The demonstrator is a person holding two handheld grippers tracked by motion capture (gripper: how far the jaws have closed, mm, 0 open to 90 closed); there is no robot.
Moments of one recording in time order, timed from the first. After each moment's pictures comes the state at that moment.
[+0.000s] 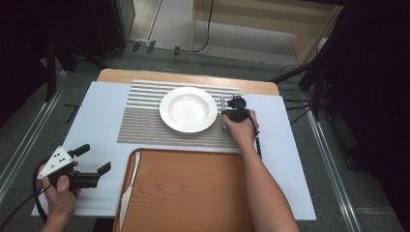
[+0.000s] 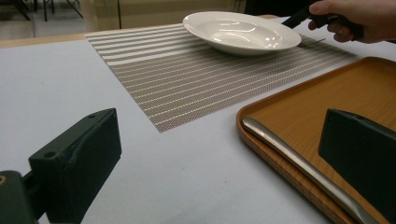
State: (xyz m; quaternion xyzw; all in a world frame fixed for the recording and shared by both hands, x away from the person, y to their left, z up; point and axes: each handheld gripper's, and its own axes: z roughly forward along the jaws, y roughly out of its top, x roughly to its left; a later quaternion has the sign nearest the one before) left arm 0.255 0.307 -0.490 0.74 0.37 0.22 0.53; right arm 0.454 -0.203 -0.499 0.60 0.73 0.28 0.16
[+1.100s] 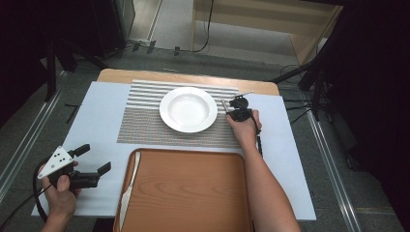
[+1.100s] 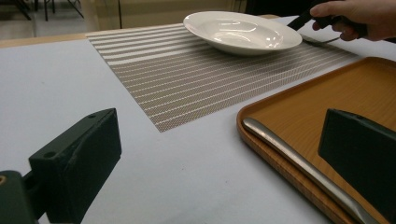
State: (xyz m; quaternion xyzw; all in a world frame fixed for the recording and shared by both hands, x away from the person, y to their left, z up) left arm 0.255 0.306 -0.490 0.74 0.37 0.22 0.53; right arm 0.457 -0.209 -0.499 0.60 0.74 0.23 0.17
